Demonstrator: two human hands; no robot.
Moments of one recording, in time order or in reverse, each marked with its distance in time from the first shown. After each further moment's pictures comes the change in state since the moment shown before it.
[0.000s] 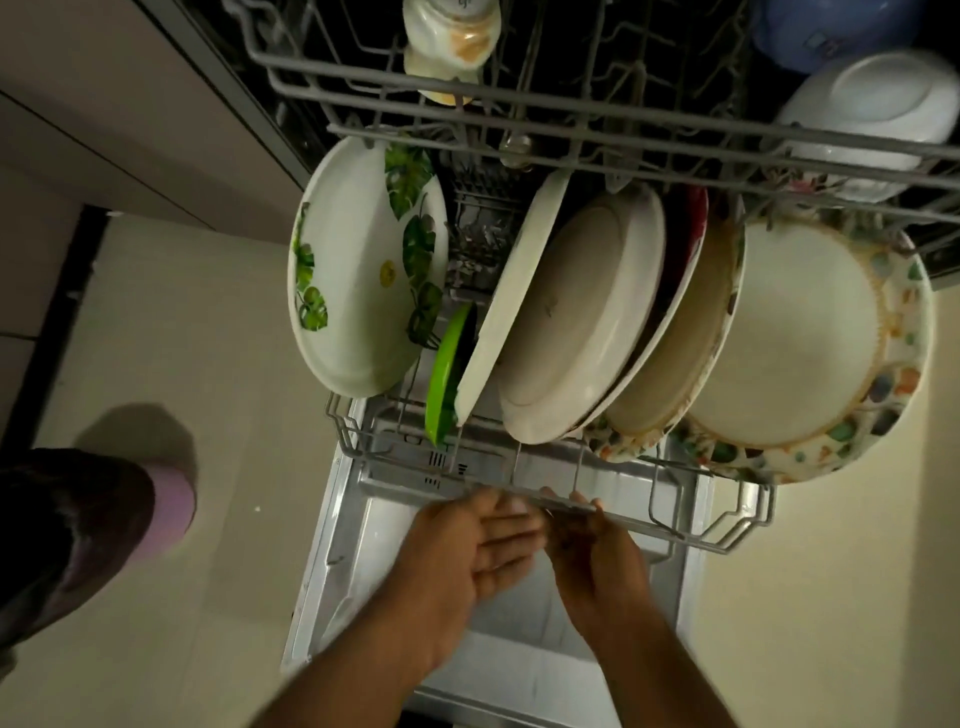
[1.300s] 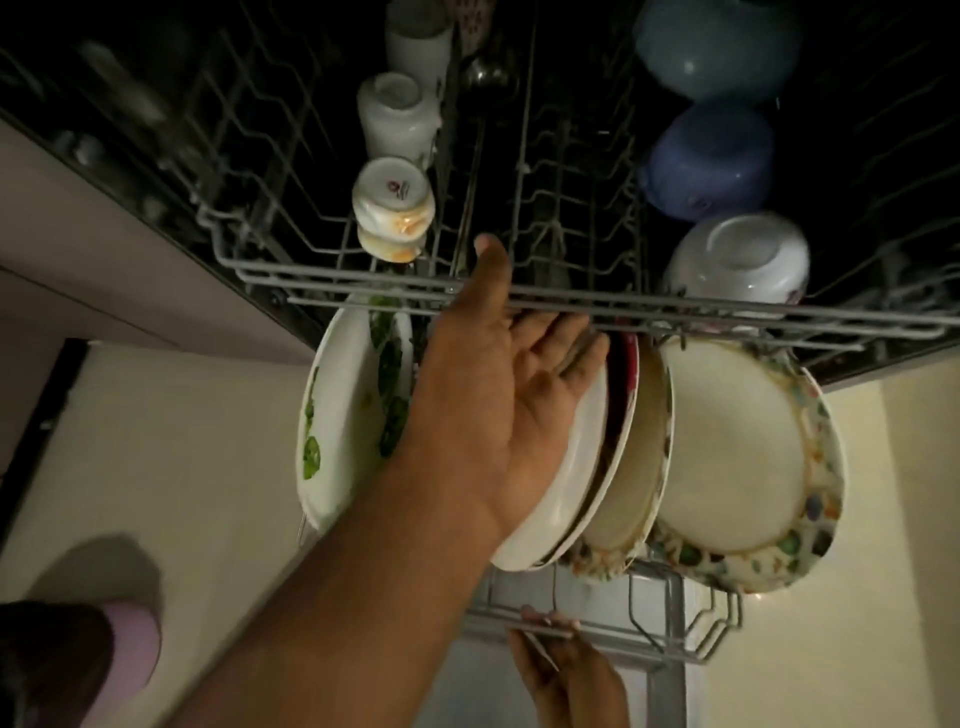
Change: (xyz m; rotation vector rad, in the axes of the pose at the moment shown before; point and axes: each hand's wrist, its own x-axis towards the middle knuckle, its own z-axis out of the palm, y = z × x) left_hand -0.062 0.174 0.124 -0.421 -0.365 0.435; right_hand 0.041 0.001 0.014 0.261 0.208 0.149
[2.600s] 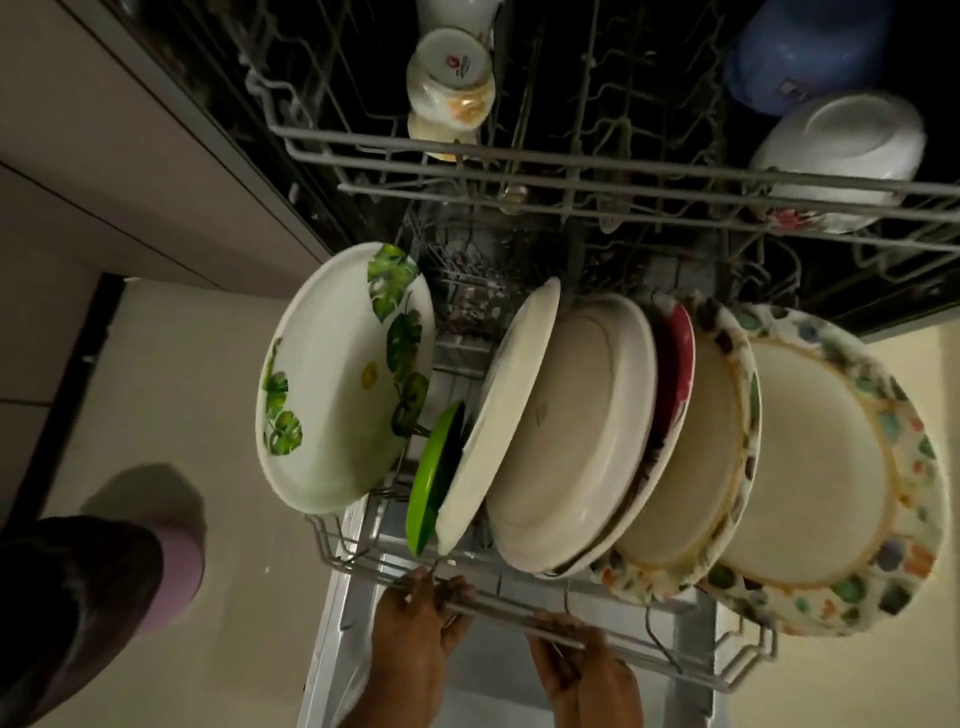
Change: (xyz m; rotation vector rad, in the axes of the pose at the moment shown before) left_hand -0.030 -0.148 -0.299 0.204 0.759 -0.187; right_hand -0.037 0.041 -0.055 -0.239 0.049 -0.181
